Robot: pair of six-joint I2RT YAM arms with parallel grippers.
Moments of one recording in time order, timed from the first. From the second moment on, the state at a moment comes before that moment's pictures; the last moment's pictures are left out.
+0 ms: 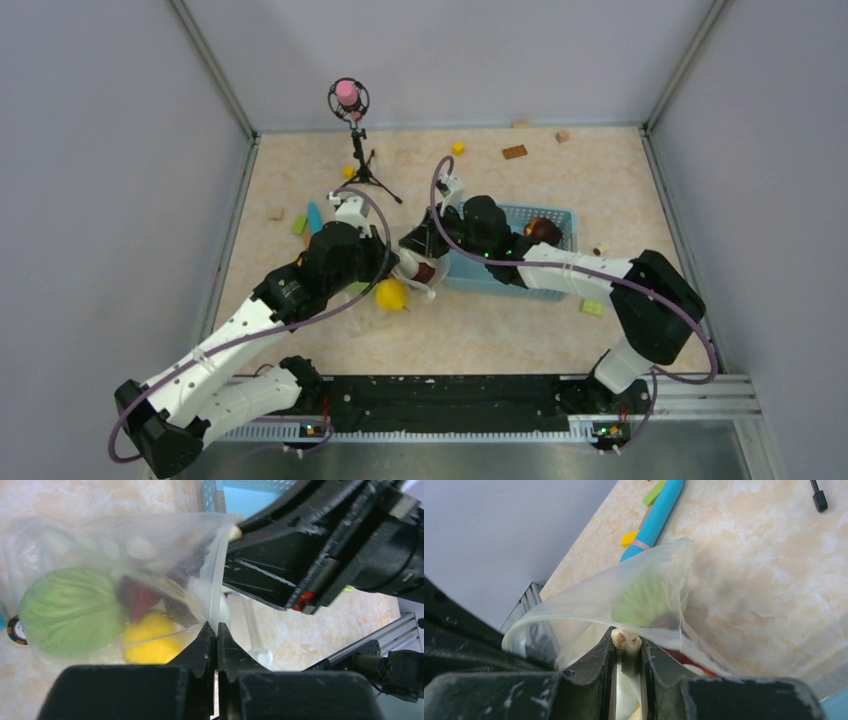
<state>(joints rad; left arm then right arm) -0.72 0.89 0.86 -0.49 -0.13 -0.63 0.83 1.57 0.93 0.40 -0.28 0.56</state>
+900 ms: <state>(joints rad) -0.72 0.82 0.83 -0.45 -0.05 -0.61 1.01 1.75 1.12 0.27 0.12 0.63</state>
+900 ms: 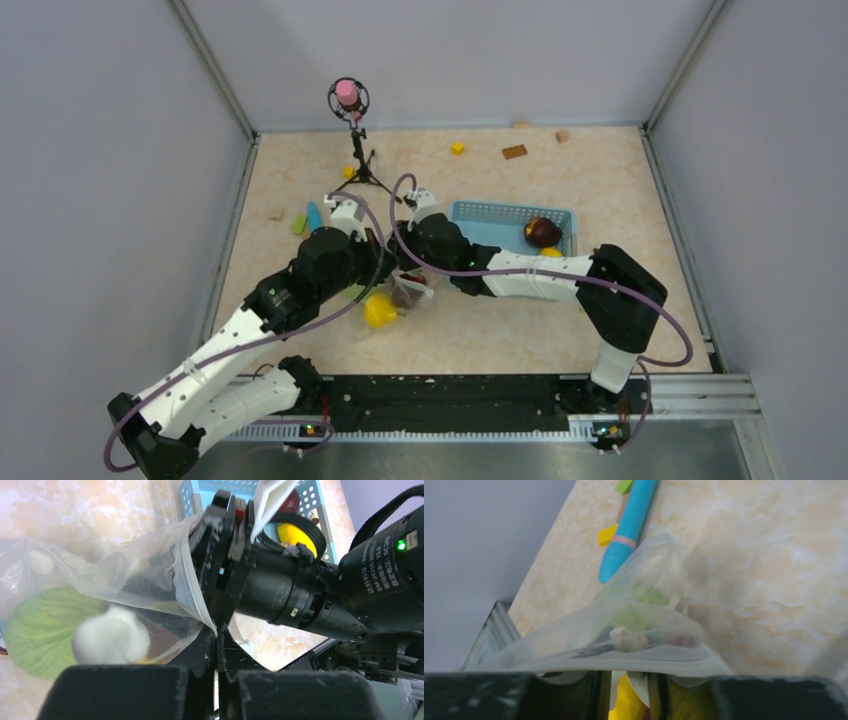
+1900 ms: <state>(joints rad) -0.73 0.77 0.83 -0.44 -0.17 -0.66 0.88 1.03 0.82 0.06 0.14 0.51</state>
